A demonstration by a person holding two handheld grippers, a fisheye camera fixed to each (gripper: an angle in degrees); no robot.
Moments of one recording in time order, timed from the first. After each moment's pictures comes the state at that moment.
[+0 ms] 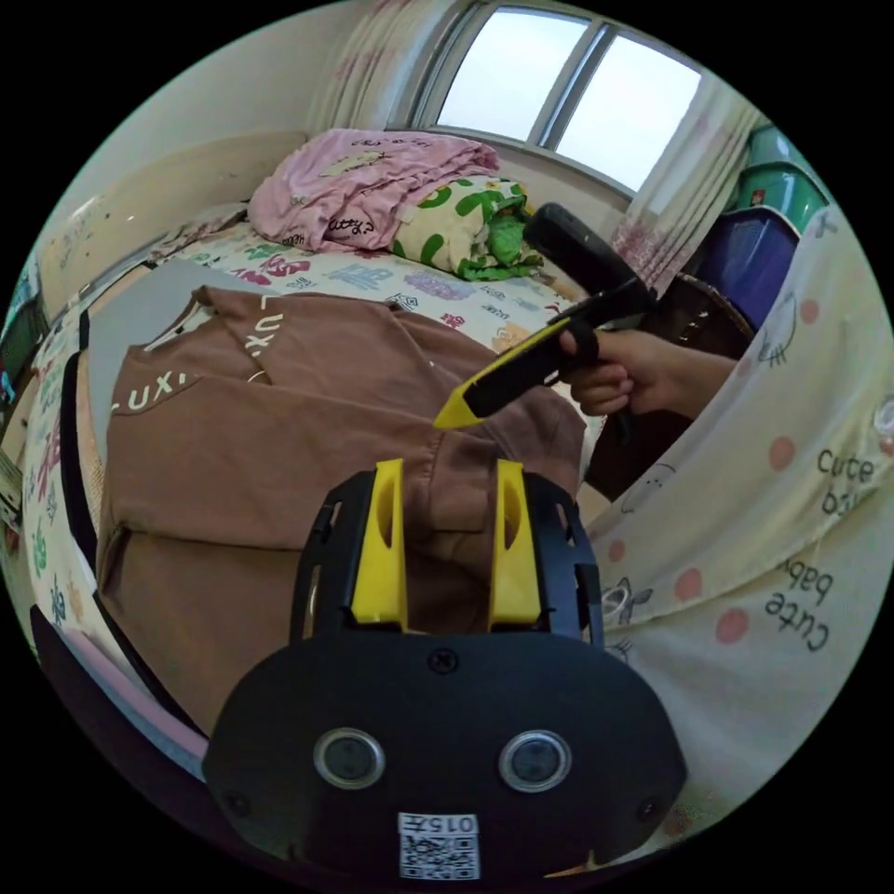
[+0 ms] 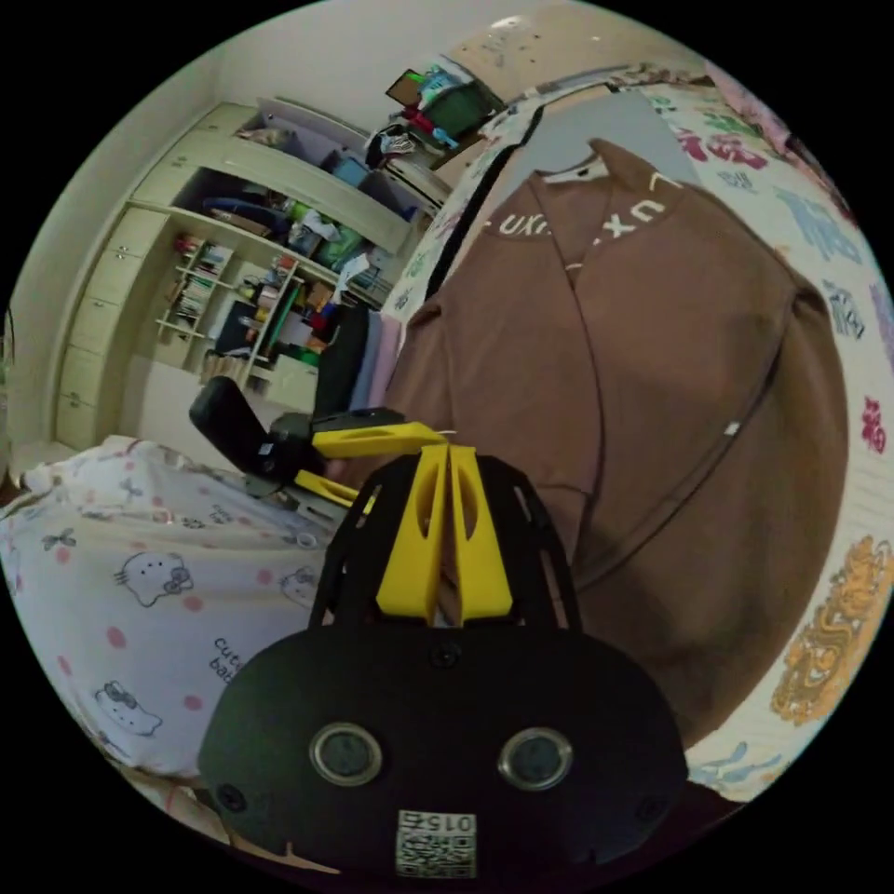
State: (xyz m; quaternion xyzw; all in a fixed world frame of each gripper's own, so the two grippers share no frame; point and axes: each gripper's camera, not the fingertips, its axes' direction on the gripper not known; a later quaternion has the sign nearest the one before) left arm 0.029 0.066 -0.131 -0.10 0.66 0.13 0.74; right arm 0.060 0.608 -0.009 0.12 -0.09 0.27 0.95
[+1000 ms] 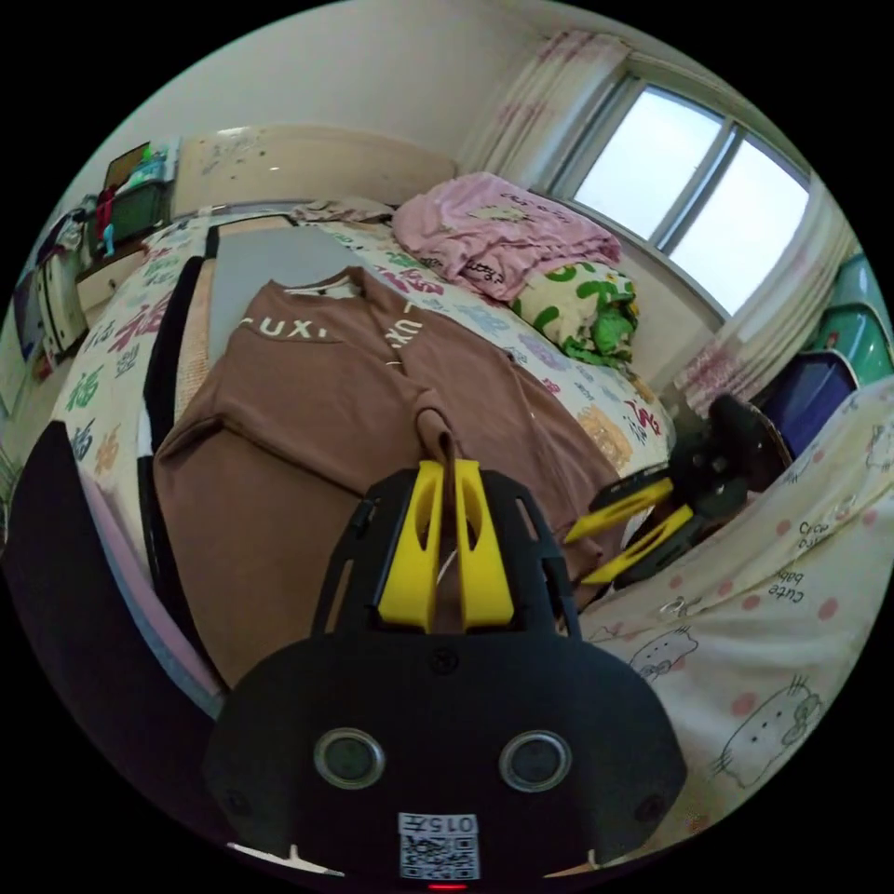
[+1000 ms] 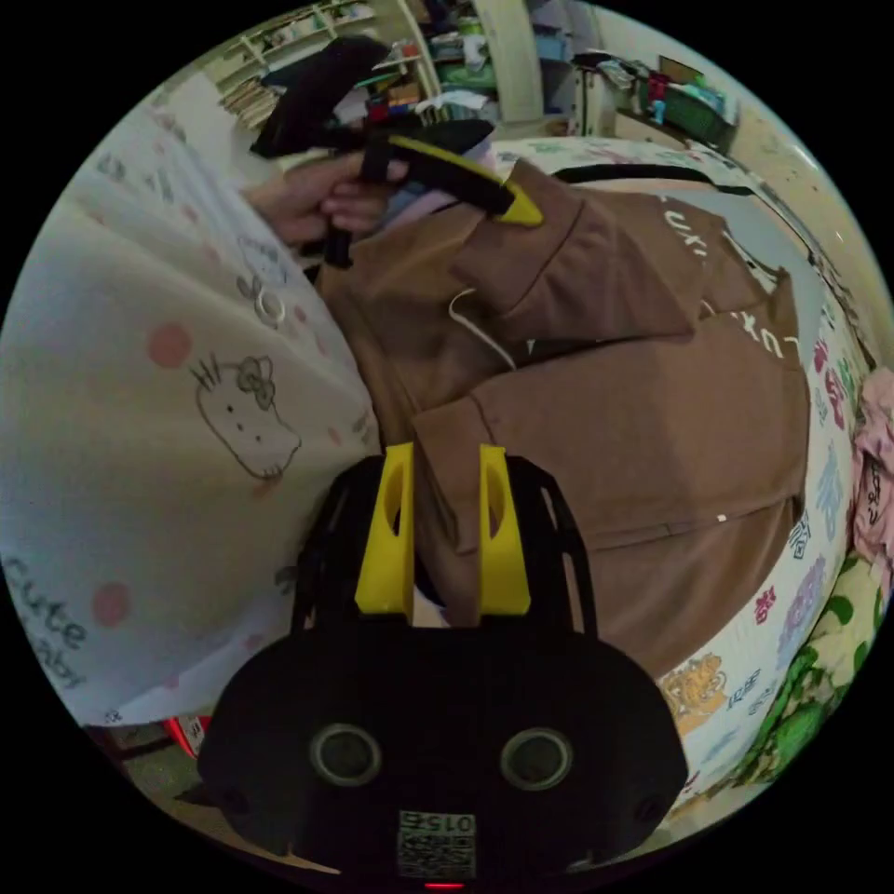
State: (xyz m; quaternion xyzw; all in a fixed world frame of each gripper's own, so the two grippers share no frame) left arm -0.055 0.159 -0.122 -0.16 0.59 -0.09 0.79; right arm -0.162 0.617 0.050 -0.07 0.03 -0.07 0.99
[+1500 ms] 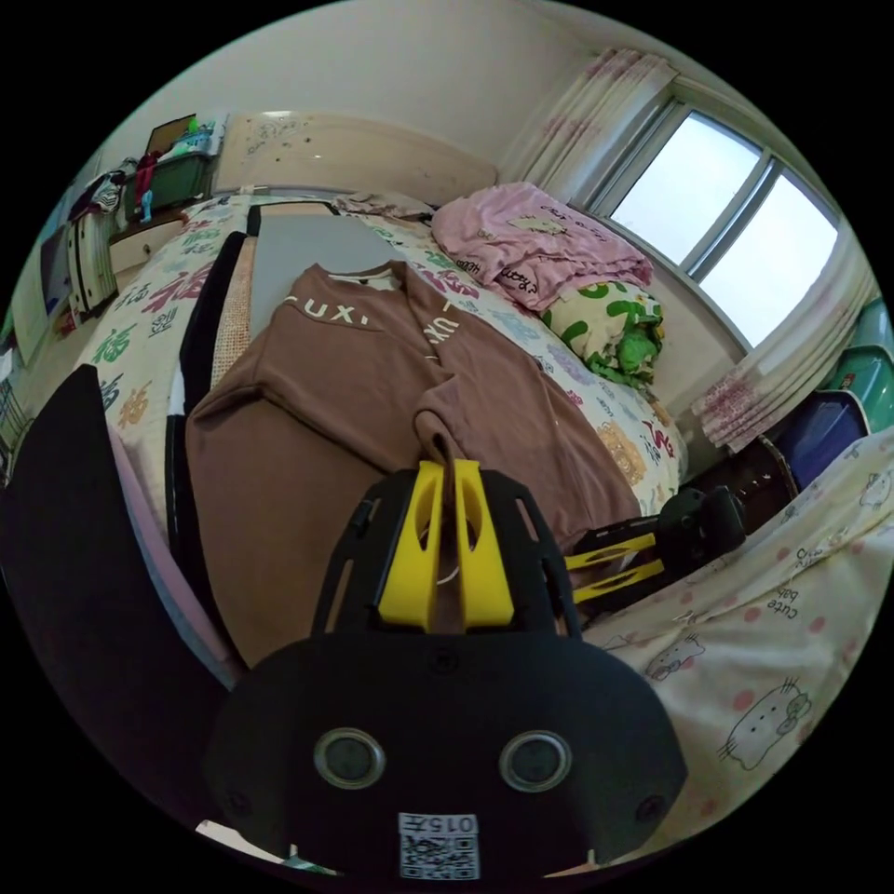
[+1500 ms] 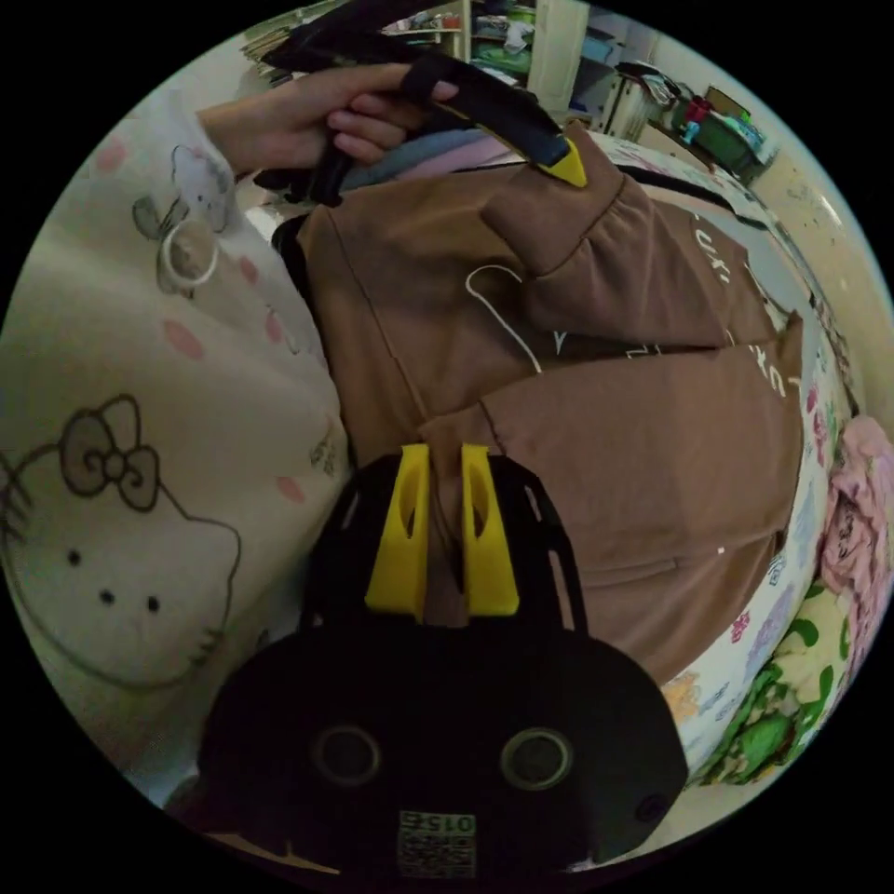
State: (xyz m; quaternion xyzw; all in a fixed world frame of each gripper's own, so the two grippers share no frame) left arm -0.042 0.161 -0.167 -0.18 0.58 -0.12 0.79; right arm -0.172 0.560 0.063 -0.07 0.04 -0.03 1.00
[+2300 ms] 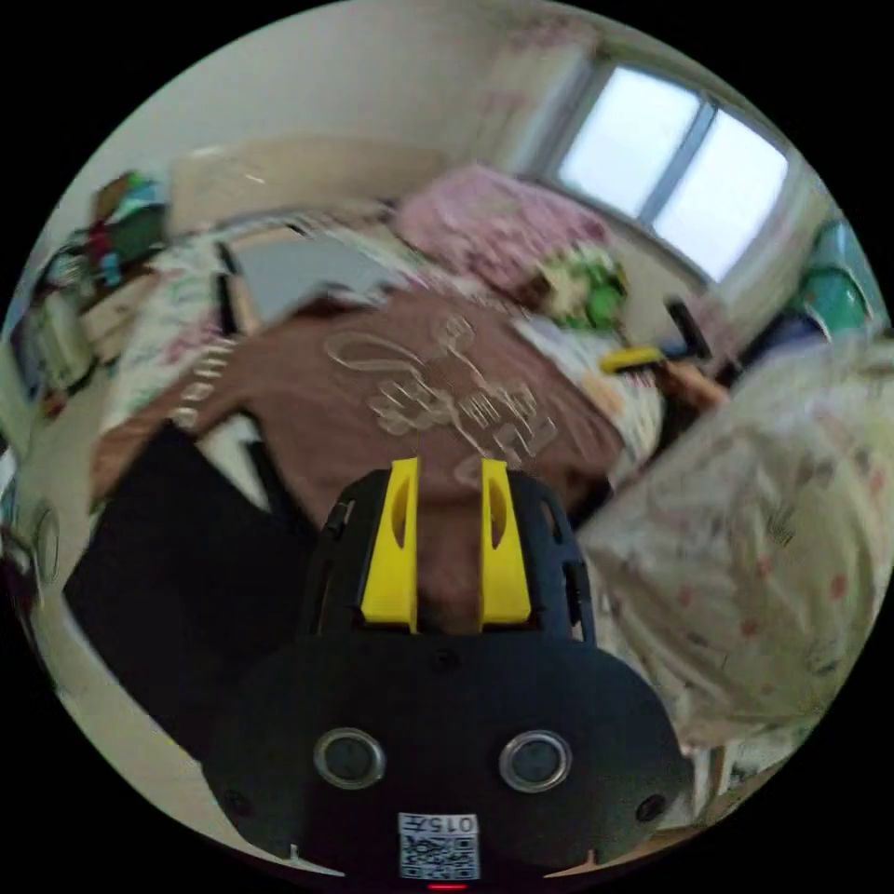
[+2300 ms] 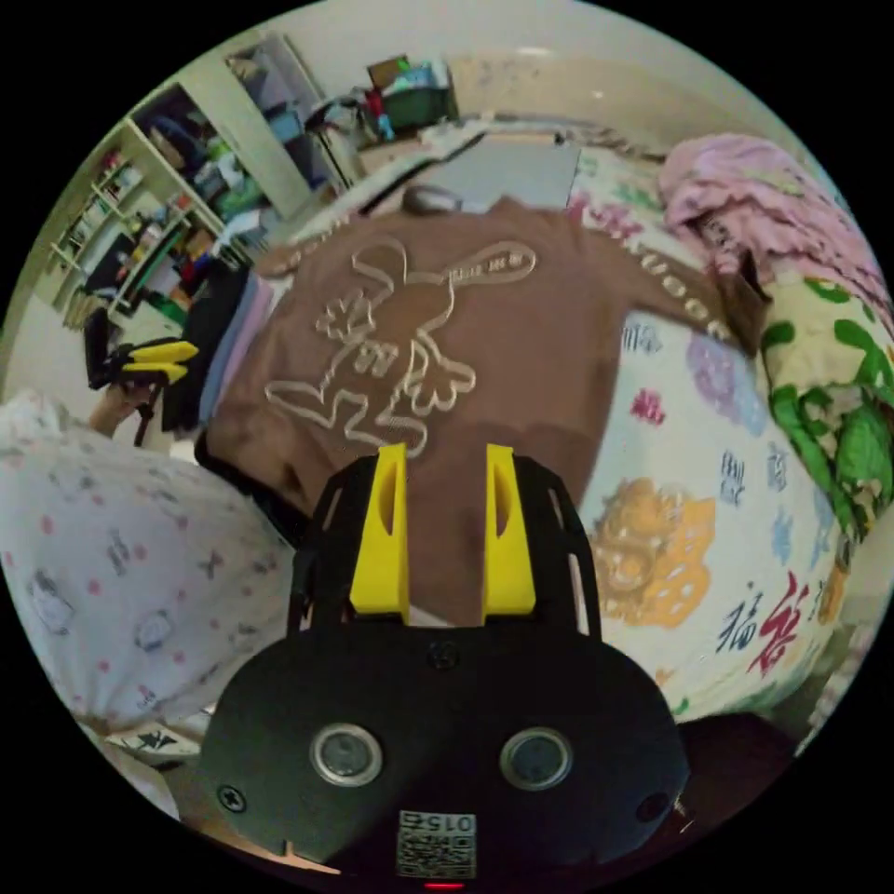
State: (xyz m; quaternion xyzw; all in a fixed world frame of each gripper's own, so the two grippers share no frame) left arm -0.014 0.015 -0.270 -0.18 0.61 0.12 0.76; right arm 0.007 0.637 -0.099 0.00 0.10 0.29 0.95
